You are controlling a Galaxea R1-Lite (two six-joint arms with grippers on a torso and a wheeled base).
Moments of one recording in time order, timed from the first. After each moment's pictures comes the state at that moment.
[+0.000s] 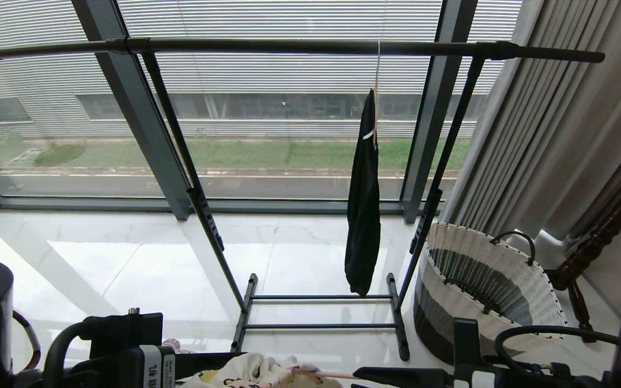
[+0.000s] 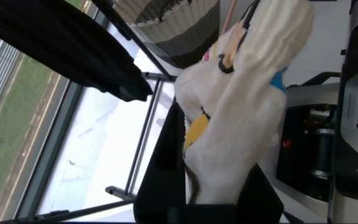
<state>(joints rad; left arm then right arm) -0.78 1.14 -0.54 -0.11 -0.25 0.70 1.24 1.43 -0.63 -0.50 0.02 -0.45</state>
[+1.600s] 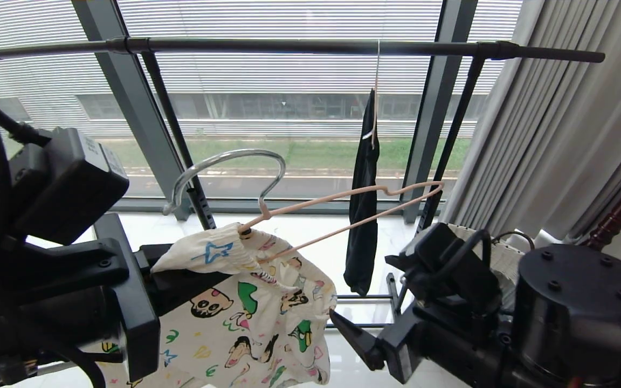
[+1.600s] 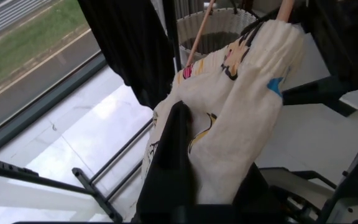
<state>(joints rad) -0.72 1.15 -0.77 -0.10 -0.10 0.26 1.12 1.63 -0.65 -0.78 -0.30 -0.02</state>
